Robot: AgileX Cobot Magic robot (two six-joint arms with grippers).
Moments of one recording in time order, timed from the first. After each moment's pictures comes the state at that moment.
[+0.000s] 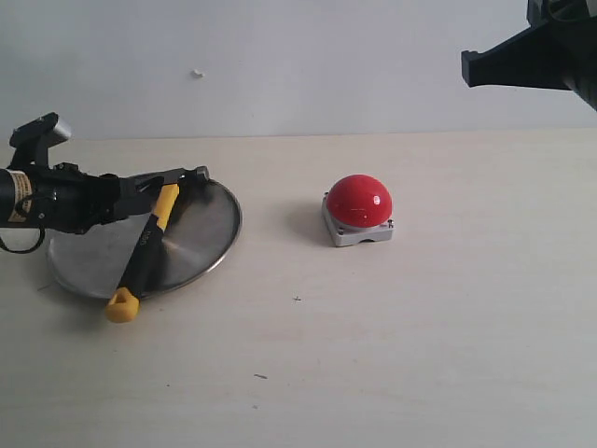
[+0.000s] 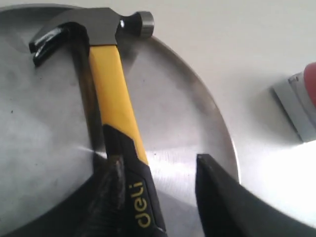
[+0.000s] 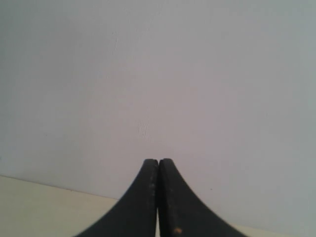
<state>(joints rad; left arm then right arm) -0.04 1.95 -0.96 1.35 -0.56 -1.47 0.45 1.30 -0.70 0.79 -0.62 -0.89</state>
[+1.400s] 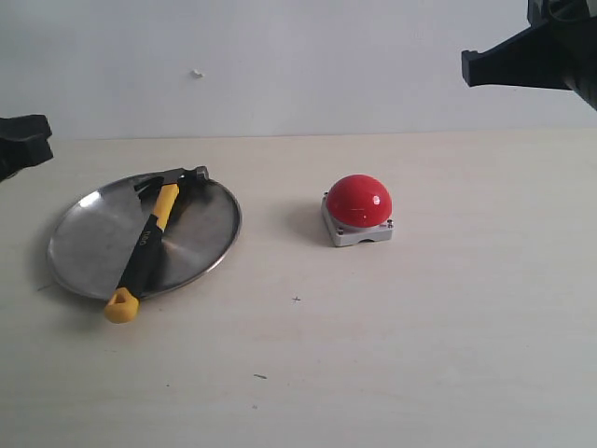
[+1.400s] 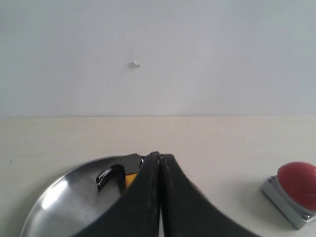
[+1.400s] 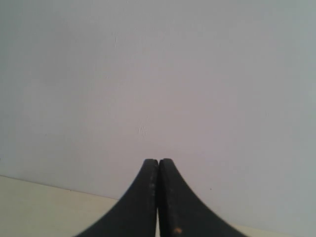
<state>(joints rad) -0.03 1.42 -0.55 0.58 -0.64 -0.65 0.45 1.30 -0.70 0.79 -0.62 -0.89</state>
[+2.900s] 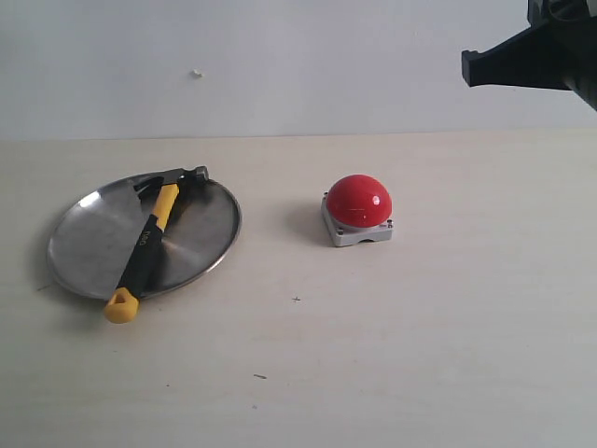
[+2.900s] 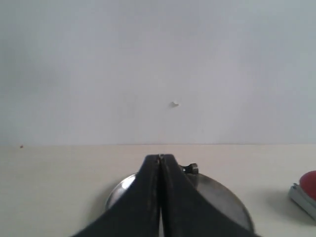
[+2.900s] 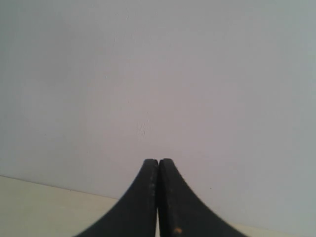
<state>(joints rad) -0.01 0.61 -0.15 0.41 -0.37 -0.48 0.45 1.30 -0.70 0.80 -0.62 -0.89</state>
